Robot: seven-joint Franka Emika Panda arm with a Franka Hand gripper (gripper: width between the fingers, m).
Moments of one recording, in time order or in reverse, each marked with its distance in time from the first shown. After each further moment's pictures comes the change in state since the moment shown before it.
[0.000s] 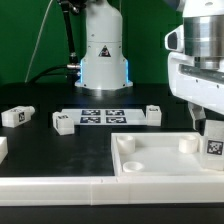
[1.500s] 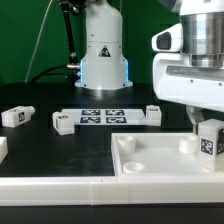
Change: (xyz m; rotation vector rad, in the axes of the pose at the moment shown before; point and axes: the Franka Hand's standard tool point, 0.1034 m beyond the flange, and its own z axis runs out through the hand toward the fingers) arm 0.005 0.001 0.000 0.031 0.034 0.029
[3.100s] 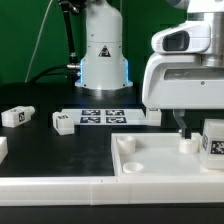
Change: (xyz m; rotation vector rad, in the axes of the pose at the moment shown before) arm 0.003 -0.002 -0.002 -0.050 -0.006 -1.054
